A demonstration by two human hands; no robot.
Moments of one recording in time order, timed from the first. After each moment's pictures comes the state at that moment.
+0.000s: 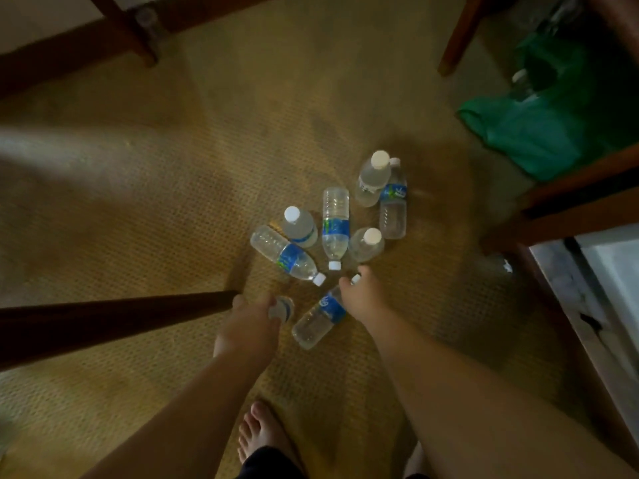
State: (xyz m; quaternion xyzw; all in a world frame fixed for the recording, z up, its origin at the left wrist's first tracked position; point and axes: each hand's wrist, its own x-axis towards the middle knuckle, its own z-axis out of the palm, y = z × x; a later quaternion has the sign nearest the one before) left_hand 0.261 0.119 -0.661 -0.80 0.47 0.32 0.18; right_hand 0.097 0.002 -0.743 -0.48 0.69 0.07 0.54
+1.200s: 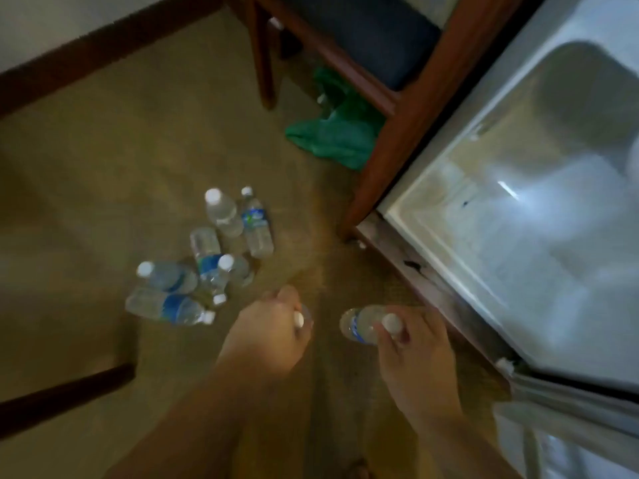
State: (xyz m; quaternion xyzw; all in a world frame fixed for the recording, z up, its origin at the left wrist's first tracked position) left_hand 0.058 0.043 -0.538 -0.65 0.68 0.35 0.02; right_hand -0.151 0.110 -0.555 -0.57 0.77 -0.19 0.21
